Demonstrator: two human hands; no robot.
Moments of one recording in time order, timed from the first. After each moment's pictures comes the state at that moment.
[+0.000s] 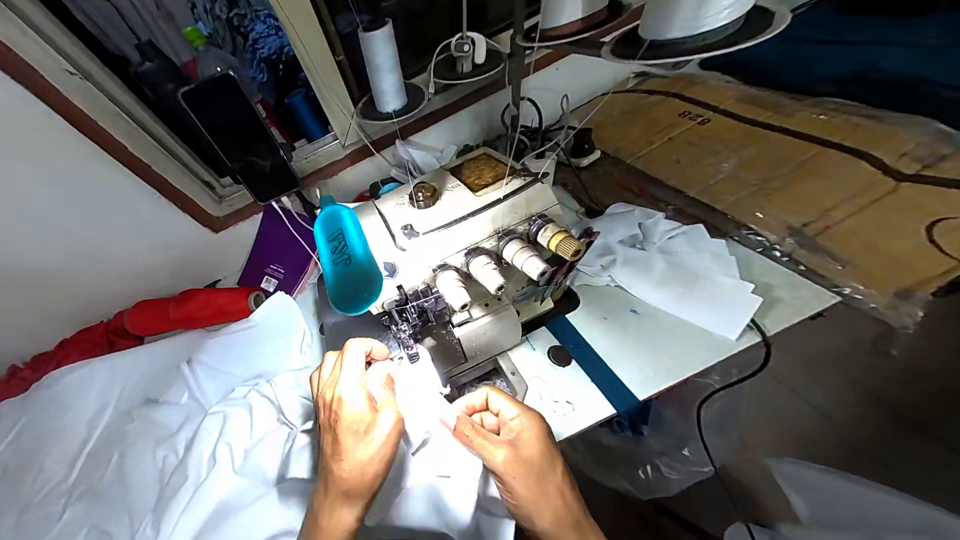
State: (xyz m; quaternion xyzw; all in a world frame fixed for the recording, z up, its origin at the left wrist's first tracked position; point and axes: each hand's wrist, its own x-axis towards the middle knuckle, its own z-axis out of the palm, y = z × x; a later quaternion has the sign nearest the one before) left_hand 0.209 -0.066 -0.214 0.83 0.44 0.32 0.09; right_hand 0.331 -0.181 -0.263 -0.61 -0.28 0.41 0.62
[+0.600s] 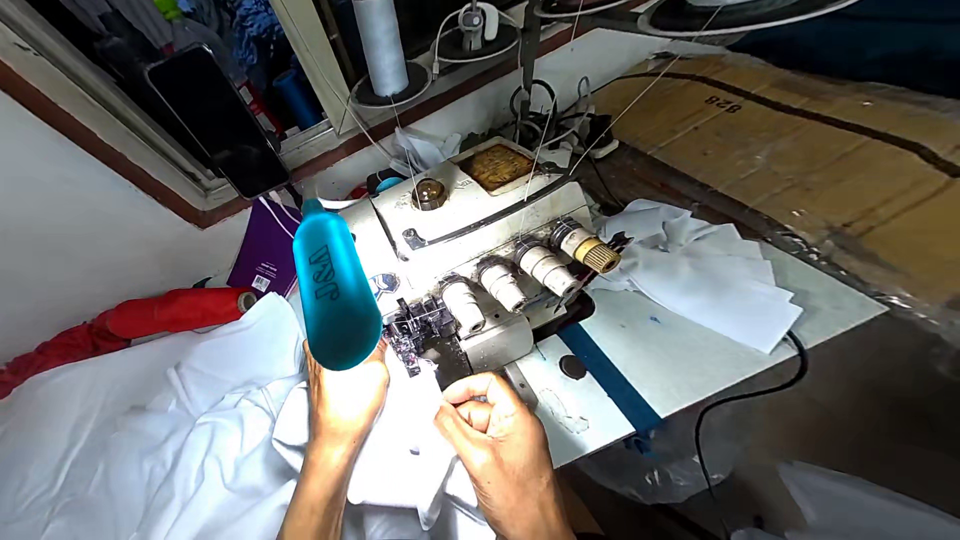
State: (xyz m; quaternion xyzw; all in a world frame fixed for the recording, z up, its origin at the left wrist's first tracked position) left_hand 0.235 -0.025 -0.204 0.74 0.57 0.30 0.20; right_hand 0.314 -0.151 -0.253 -0.61 -0.25 0.31 0.68
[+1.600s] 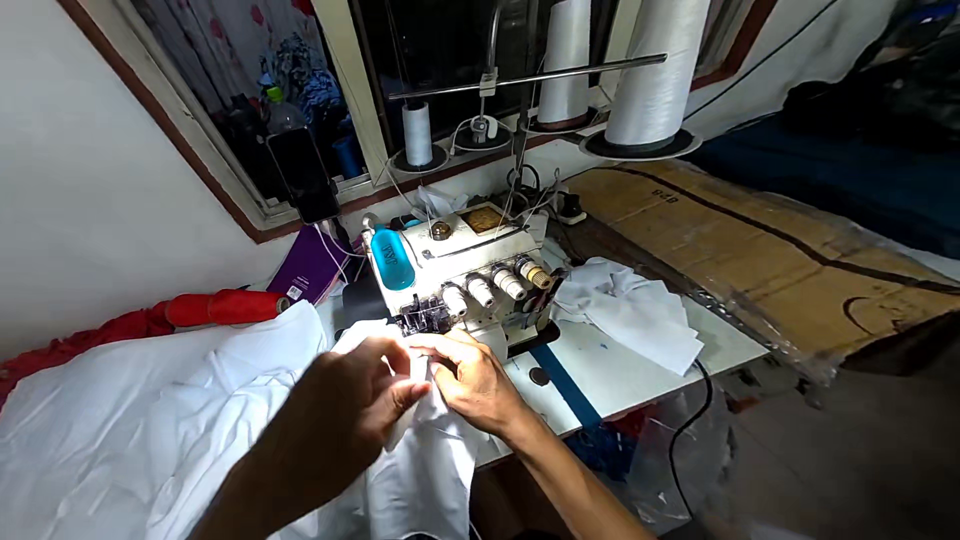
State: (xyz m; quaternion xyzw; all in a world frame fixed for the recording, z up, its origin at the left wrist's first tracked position) left_hand 0.180 -0.097 -0.093 0.93 0.28 0.18 0.18; right_hand 0.368 -0.131 -0.230 -0.59 -0.60 0.20 0.50
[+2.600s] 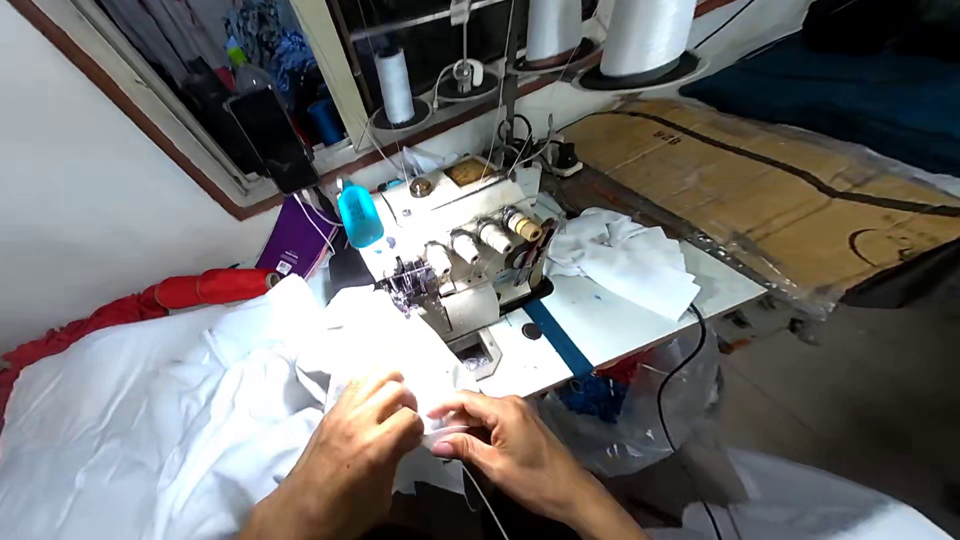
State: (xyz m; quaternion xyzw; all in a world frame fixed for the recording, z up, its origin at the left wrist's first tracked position) left_hand 0.153 -0.119 -0.186 0.98 0.11 0.16 0.08; right_hand 0.352 -0.229 -0.265 -0.51 -0.59 0.36 0.51
